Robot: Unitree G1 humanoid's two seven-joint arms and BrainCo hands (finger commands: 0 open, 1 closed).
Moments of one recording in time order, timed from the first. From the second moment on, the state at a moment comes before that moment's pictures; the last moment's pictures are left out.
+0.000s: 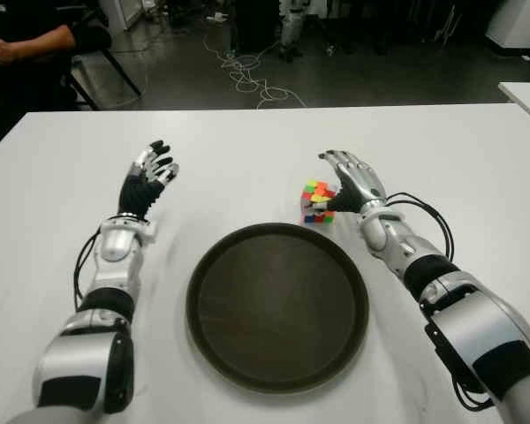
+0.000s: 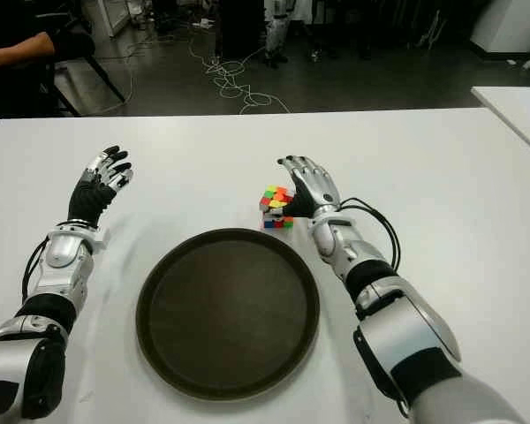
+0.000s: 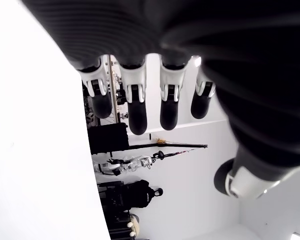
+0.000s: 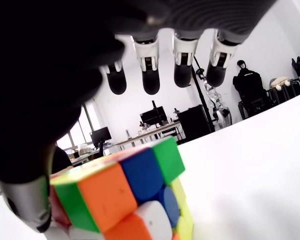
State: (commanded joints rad) left arm -0.64 0.20 0.17 1.15 -0.05 -0.58 -0.15; right arm -0.82 -0.15 0.46 1.25 -0.66 -0.28 -0.45
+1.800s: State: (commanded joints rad) left arm -0.65 0.21 0.16 1.15 -0.01 -0.57 -0.12; right arm -0.81 -0.12 0.46 1.27 -0.64 -0.28 -0.43
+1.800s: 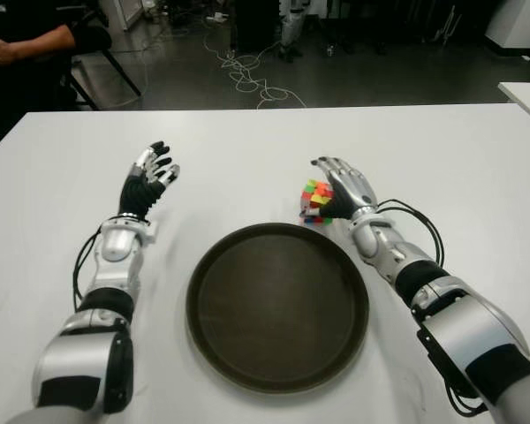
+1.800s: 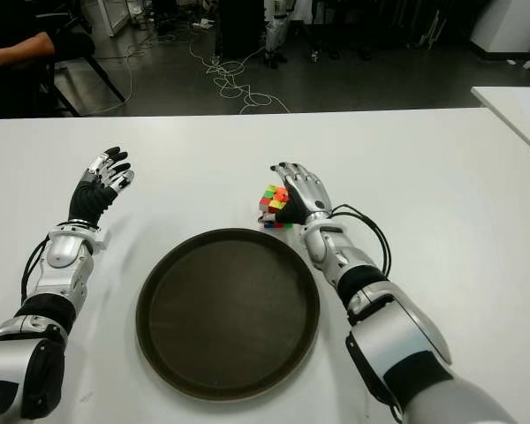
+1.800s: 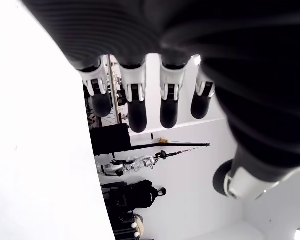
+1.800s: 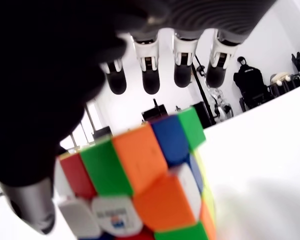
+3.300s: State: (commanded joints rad) left arm -0.63 0.20 0.16 1.11 -0.03 -0.58 -0.14; right arm -0.81 -0.13 0.47 1.27 -0.65 -0.32 -0.37
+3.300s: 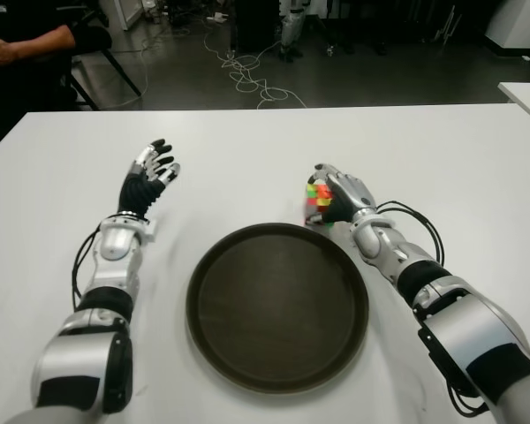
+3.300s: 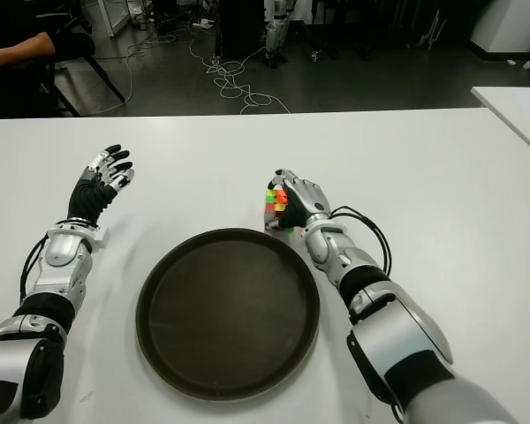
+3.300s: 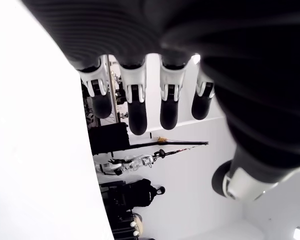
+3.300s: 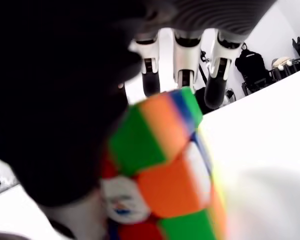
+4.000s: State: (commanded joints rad) left arm -0.62 0.20 0.16 1.09 -0.02 -0.57 -0.13; right arm -0.82 -0.14 0.50 1.25 -0.67 -0.30 -0.36
